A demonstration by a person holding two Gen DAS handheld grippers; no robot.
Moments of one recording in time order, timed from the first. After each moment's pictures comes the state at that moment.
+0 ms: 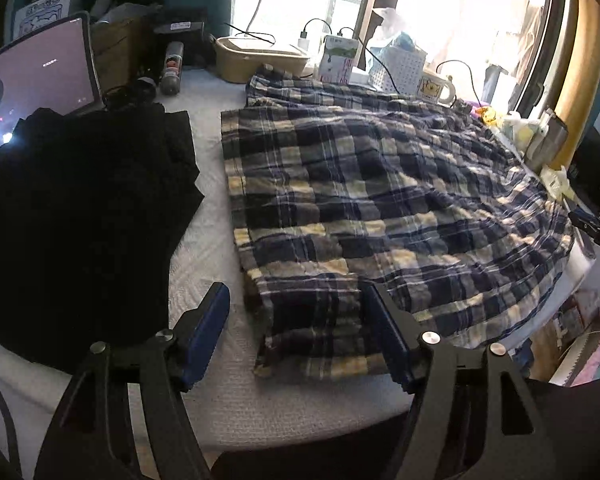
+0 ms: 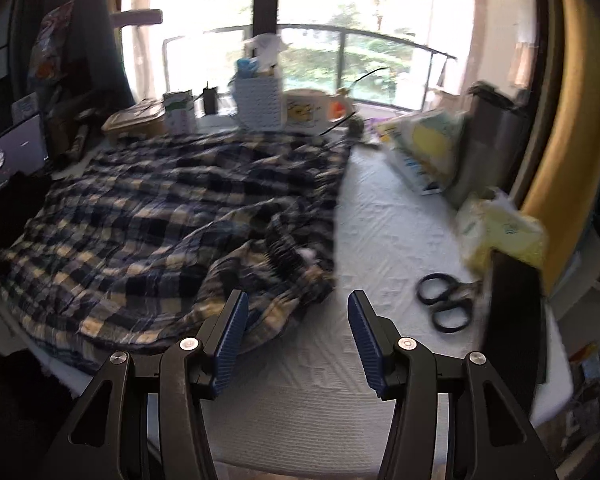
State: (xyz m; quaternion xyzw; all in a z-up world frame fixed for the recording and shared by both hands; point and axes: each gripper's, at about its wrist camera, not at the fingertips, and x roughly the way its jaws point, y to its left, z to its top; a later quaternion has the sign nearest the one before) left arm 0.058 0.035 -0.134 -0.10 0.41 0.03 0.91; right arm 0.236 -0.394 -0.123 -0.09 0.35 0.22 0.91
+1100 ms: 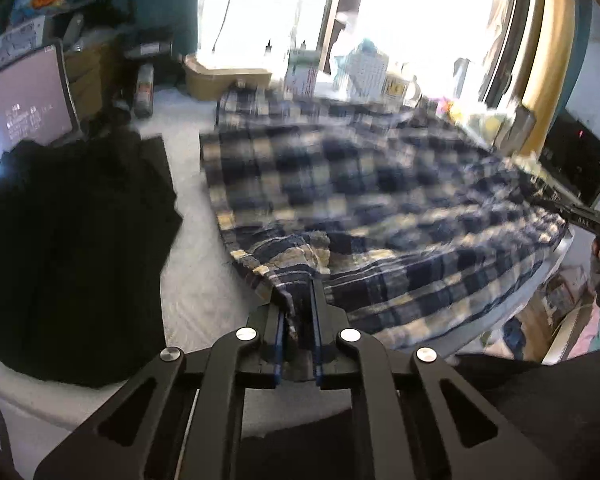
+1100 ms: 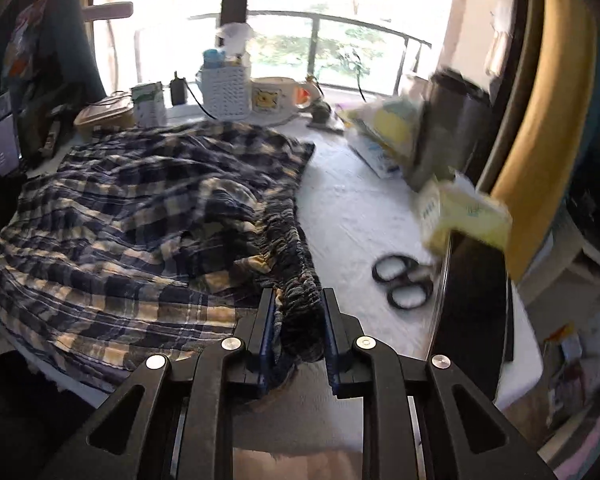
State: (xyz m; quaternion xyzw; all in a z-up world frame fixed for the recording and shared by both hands) left arm 0.052 0.040 -0.120 -0.08 0.41 -0.03 0.91; right arm 0.239 -0.415 -0.124 -0.08 0.39 0.15 0.91
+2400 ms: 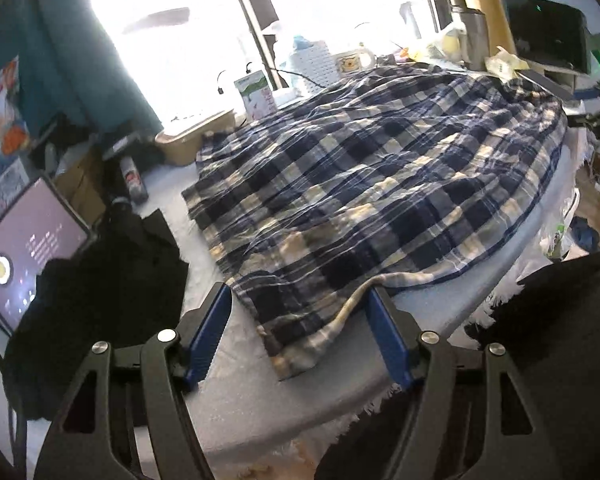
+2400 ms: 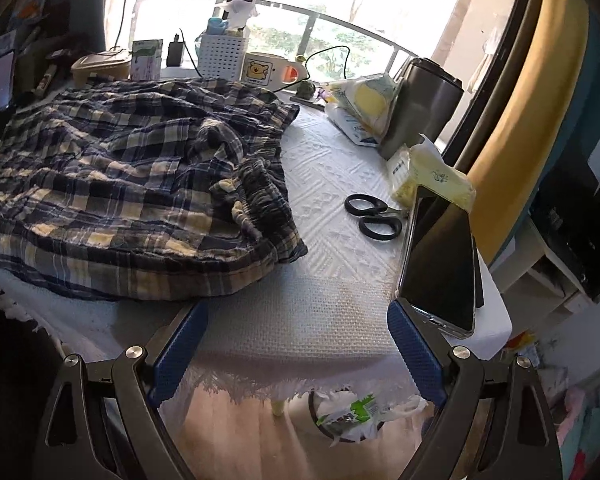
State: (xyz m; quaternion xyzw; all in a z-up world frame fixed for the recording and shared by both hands) left arm 0.029 -0.010 -0.129 0.17 0.34 -0.03 0.92; right arm 0.179 -0.422 -0.148 -0.18 0.35 0.10 0.91
